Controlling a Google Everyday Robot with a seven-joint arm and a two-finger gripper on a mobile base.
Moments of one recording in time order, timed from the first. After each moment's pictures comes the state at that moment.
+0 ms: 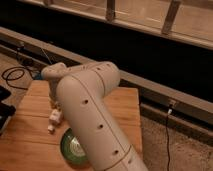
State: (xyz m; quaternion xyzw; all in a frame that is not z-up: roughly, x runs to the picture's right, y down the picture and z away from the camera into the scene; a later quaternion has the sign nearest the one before) arm -0.276 0.115 0.884 -0.33 0.27 0.69 0.58
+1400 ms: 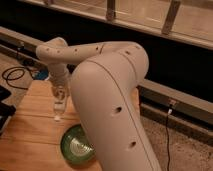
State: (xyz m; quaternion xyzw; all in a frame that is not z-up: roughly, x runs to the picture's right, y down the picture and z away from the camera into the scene) arm -0.206 0.027 0.761 -0.29 0.25 0.66 0.65
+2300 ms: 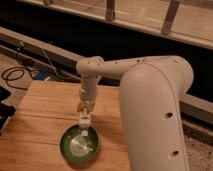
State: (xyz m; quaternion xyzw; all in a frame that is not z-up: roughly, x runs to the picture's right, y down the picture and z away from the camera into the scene) arm -0.107 0.111 0.778 -0.40 0.23 0.59 0.67
